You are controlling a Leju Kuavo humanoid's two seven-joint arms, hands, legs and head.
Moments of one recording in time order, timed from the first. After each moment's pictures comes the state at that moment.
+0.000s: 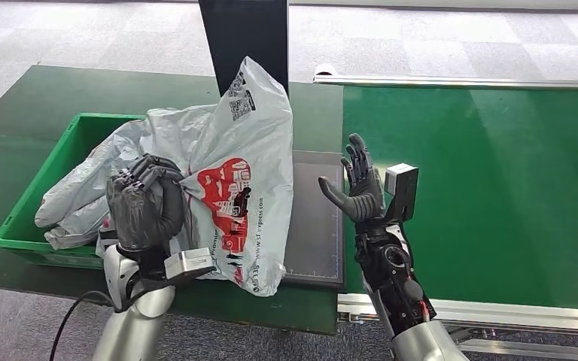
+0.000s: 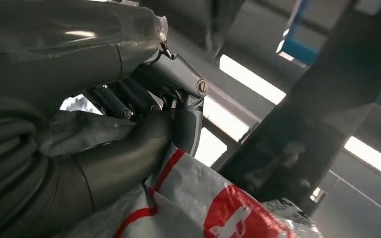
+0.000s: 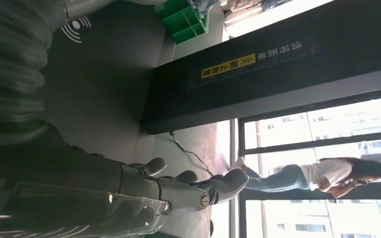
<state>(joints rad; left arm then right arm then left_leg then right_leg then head) -0.26 -0.23 -0.18 -1.47 -0.91 0.69 -0.68 -0.52 0.13 0.30 -0.95 -0.31 0.03 -0.38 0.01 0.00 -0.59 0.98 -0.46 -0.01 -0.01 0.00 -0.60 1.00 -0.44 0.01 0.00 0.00</state>
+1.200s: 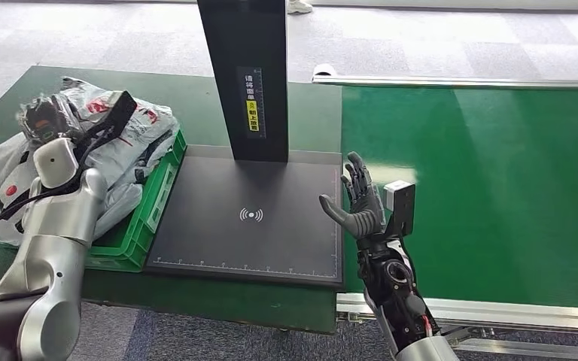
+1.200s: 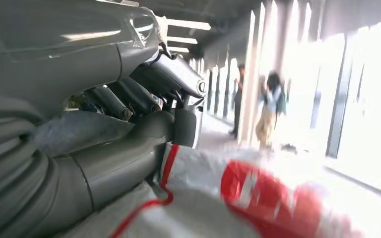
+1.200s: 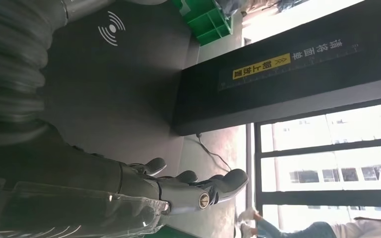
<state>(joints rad) -0.90 0.09 0.10 -0.65 -1.53 0.28 0.32 -0.46 0.11 0.31 -0.96 -0.31 0.06 -0.37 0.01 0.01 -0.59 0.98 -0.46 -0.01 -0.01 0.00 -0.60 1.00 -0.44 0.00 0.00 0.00</state>
